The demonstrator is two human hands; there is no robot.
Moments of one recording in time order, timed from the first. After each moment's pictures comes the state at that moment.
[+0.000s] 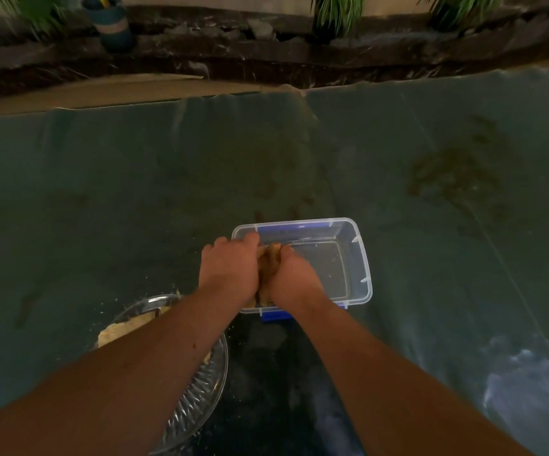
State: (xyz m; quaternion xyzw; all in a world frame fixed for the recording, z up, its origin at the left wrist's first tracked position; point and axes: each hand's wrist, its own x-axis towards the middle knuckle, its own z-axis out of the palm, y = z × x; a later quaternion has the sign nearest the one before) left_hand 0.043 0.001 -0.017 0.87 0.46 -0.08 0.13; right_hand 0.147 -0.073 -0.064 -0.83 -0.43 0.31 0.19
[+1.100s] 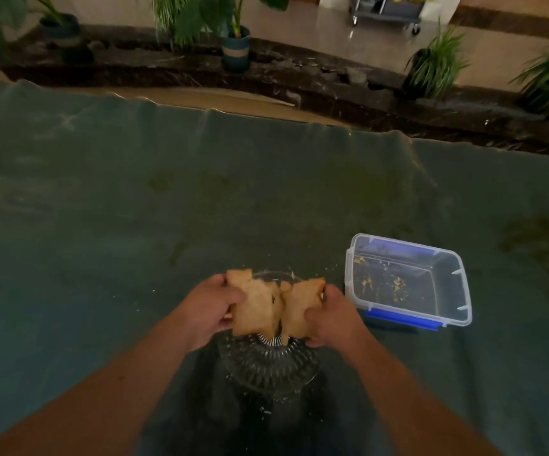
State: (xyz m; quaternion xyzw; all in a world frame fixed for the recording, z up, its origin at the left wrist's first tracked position) left_hand -0.260 -0.020 0.007 0.34 0.60 0.17 0.70; right_hand -0.031 -0.091 -0.015 -0.79 -0.26 0.52 0.21
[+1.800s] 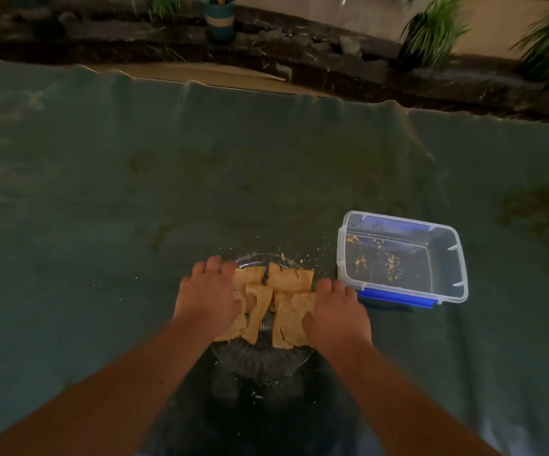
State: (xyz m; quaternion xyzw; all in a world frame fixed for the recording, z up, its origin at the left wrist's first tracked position) left_hand -0.244 -0.028 -0.040 0.82 0.54 -0.09 0.14; right_hand -0.026 -0.127 -0.038 -0.80 -0.56 0.18 -0.04
